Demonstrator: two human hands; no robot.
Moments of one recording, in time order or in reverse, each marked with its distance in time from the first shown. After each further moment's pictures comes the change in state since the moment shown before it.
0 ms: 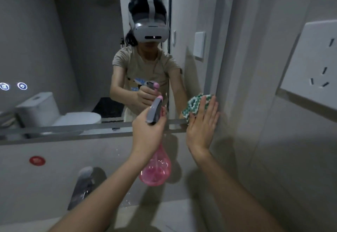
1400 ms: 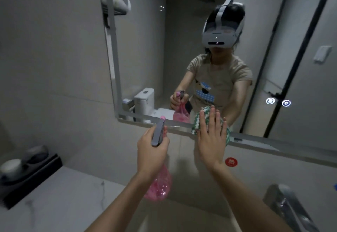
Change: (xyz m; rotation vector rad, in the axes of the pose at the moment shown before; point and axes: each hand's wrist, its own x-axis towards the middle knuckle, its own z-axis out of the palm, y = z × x) left_hand 0.014 -0.100 -0.554 0.155 0.371 -0.106; right_hand -0.182 -0.528 0.102 0.048 -0.172 -0.457
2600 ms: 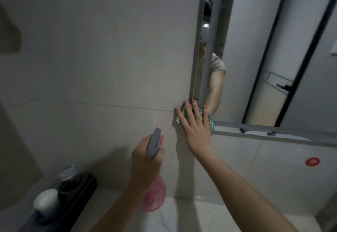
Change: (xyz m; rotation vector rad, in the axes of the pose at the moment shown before) left_hand 0.151 -0.131 -0.248 0.132 -0.085 0.194; right_hand 0.057 -0.291 0.097 -0.149 0.076 -0.231
